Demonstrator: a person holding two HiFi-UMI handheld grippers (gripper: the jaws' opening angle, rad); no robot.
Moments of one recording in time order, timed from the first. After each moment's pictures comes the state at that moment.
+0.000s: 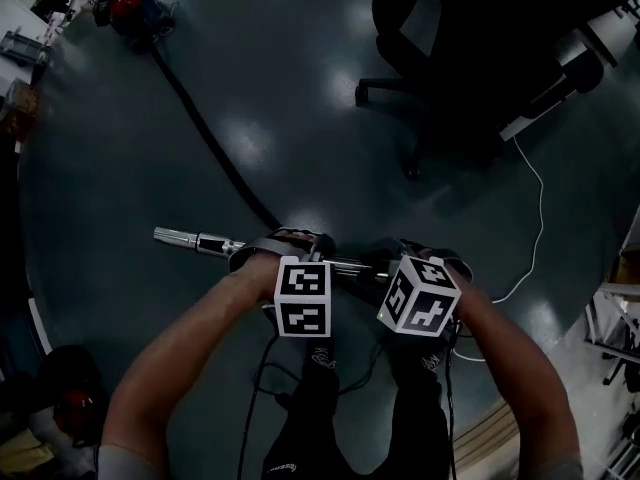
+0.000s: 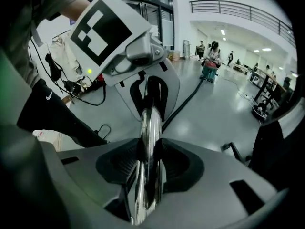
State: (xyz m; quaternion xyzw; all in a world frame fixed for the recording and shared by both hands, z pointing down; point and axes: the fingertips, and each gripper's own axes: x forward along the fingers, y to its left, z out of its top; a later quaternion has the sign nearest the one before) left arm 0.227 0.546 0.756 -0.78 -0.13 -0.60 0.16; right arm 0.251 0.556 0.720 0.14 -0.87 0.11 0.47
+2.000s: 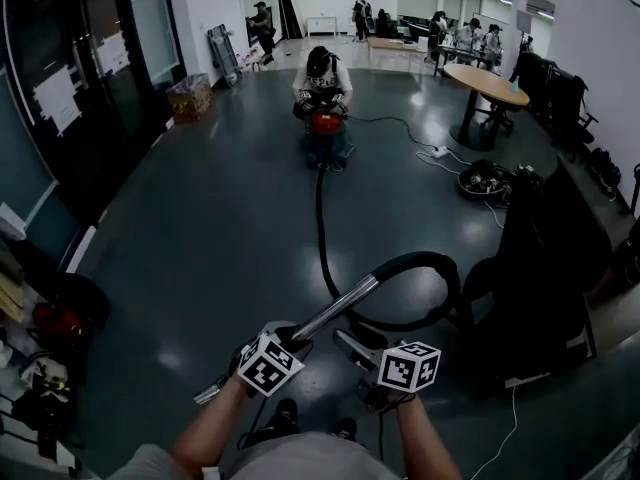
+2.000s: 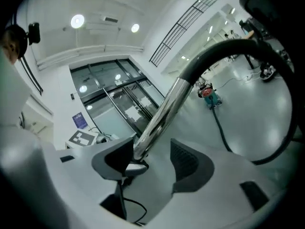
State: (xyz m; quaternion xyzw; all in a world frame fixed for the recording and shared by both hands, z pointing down) left arm 0.024 0.470 0.370 -0.79 0.47 -0.36 -0.16; right arm 0.088 0.439 0.312 0.15 -0.92 0.37 0.03
